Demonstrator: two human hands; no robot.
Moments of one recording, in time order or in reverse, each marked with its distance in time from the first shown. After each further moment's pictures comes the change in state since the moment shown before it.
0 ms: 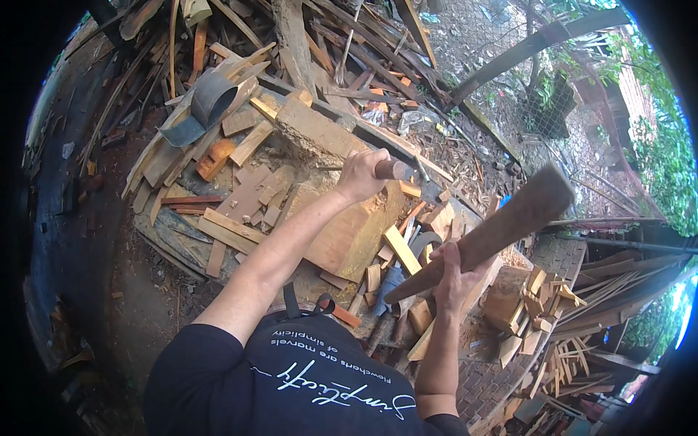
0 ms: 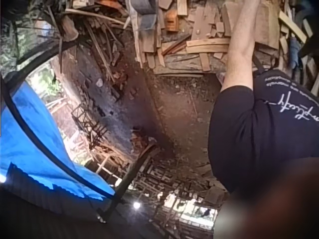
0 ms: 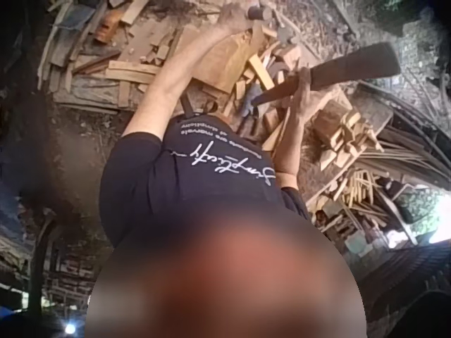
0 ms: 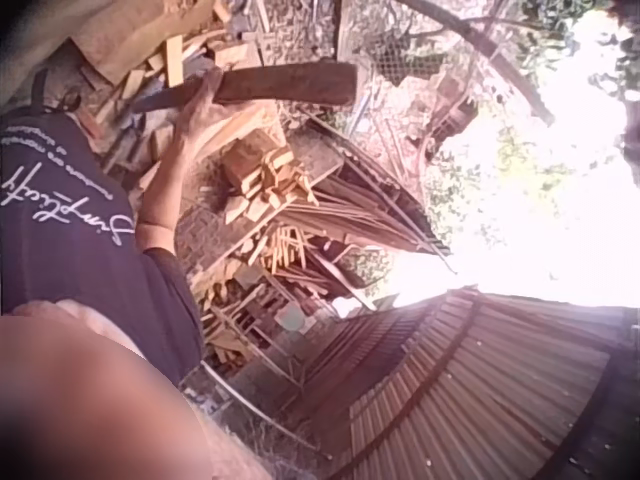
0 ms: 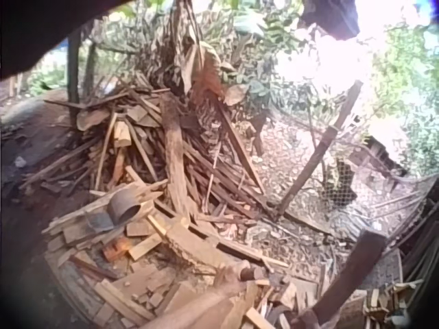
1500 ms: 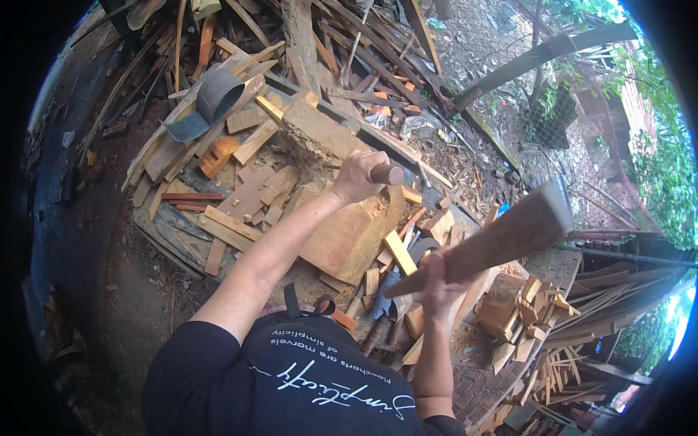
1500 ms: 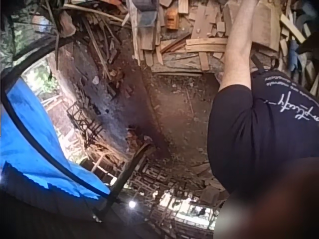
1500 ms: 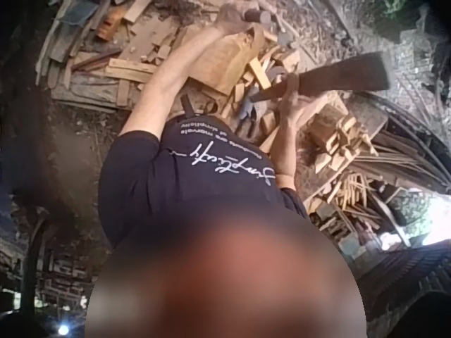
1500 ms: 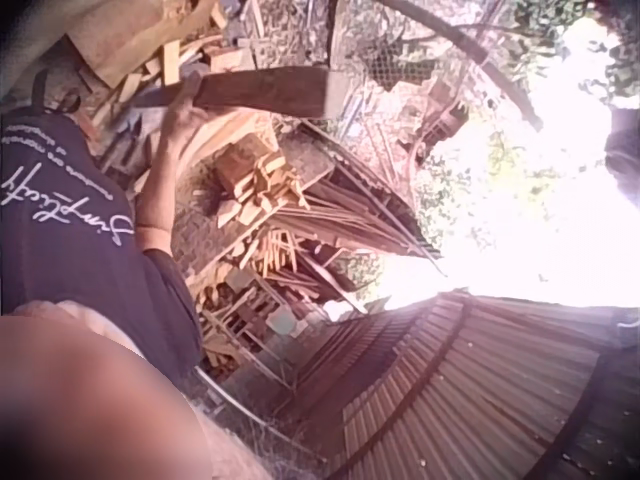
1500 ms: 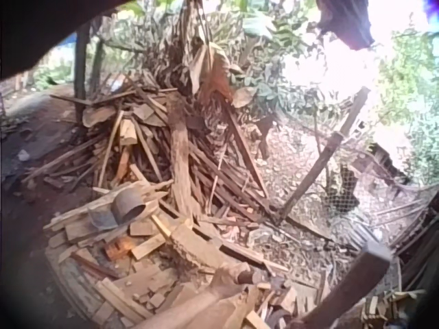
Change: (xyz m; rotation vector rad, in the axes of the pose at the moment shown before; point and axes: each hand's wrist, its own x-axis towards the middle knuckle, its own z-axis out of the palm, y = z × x) left_hand 0.003 -0.010 -0.013 -0.063 0.085 0.135; right_hand -0.012 0.020 0.001 -0.005 -0.120 -0.148
